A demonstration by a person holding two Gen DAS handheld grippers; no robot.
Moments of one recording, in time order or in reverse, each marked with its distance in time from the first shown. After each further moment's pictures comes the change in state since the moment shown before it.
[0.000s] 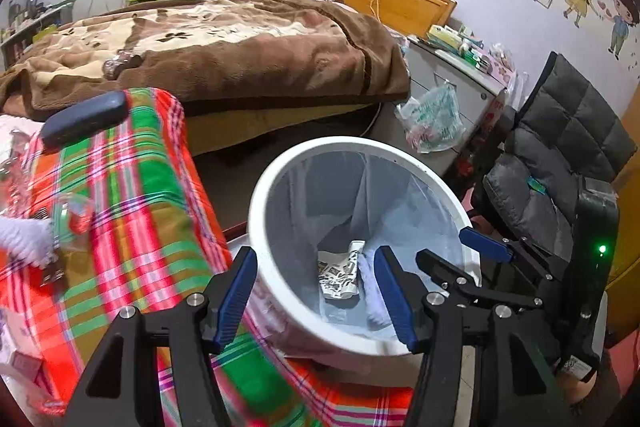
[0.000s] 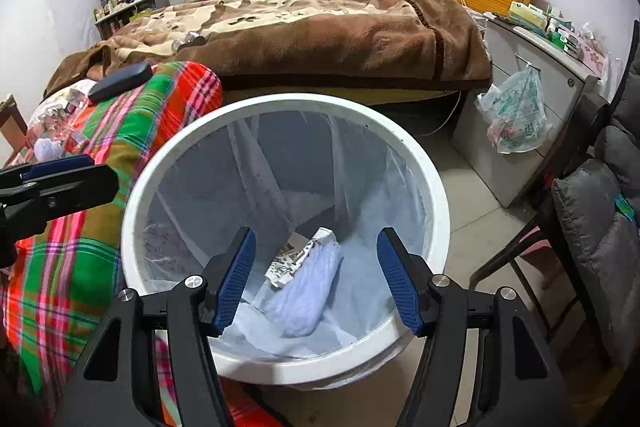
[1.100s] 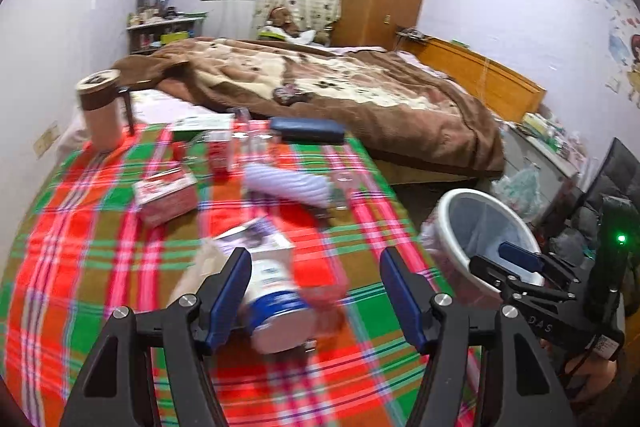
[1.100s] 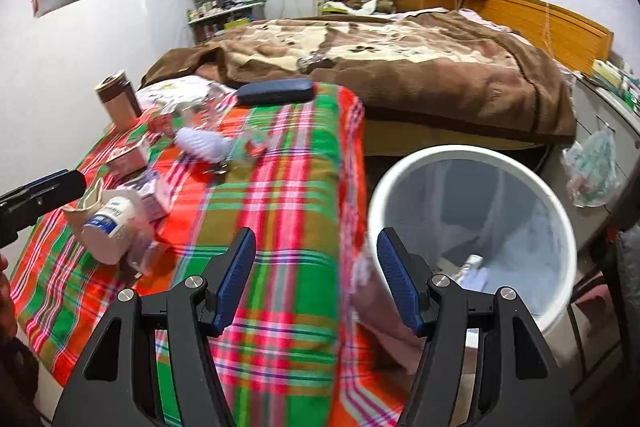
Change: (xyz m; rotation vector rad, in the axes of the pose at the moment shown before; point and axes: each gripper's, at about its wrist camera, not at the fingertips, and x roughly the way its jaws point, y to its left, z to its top) left arm -0.191 0.130 -0.099 -0.234 -0.238 0.327; right arm -0.039 0.136 -0.009 -0.165 -0.078 0.261
